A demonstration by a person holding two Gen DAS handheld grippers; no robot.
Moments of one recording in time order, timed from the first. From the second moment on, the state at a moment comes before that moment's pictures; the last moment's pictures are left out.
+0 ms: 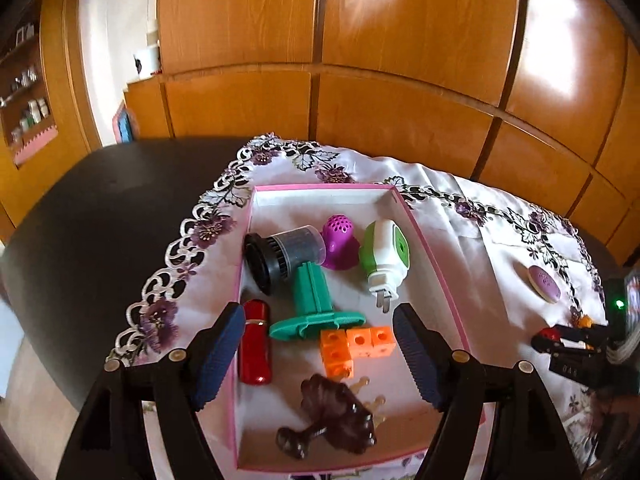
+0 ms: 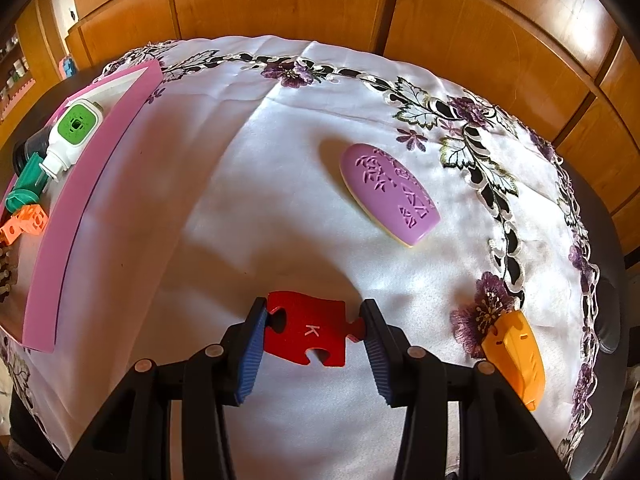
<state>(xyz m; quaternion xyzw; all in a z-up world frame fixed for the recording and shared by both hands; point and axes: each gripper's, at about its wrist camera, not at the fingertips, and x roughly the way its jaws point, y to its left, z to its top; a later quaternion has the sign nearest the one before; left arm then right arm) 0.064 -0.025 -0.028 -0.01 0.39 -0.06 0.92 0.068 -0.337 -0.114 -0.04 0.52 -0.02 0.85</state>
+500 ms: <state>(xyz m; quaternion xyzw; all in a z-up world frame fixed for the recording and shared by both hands) 0.041 -0.014 -0.025 -0.01 0.39 -0.05 0.92 0.068 -0.336 -0.112 -0.05 0.52 -0.02 0.85</state>
